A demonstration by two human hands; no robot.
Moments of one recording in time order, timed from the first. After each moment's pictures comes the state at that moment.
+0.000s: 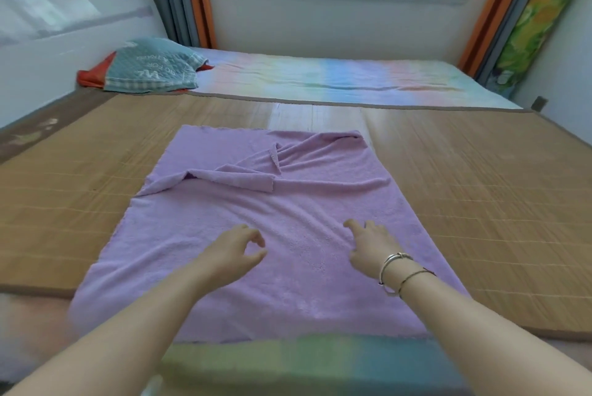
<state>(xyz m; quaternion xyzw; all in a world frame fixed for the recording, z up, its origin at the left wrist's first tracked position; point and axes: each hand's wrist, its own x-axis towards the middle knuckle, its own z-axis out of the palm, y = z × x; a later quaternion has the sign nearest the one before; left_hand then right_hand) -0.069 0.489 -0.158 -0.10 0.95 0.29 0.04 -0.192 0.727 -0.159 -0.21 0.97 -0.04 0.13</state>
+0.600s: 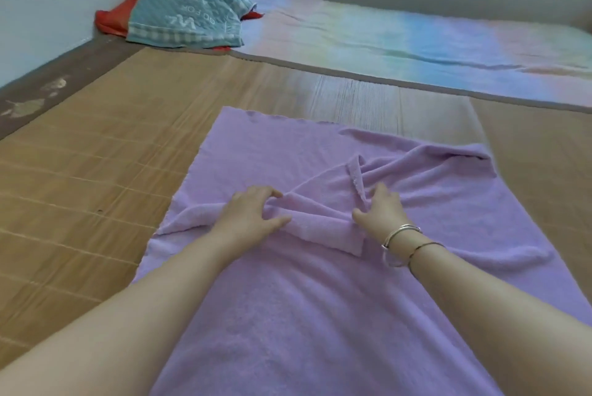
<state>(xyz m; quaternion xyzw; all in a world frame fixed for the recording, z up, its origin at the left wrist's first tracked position) -0.232 0.287 -0.193 -0.21 0.92 0.32 -0.01 -0.368 0.476 -0.191 -0.11 0.95 -0.22 0.17</state>
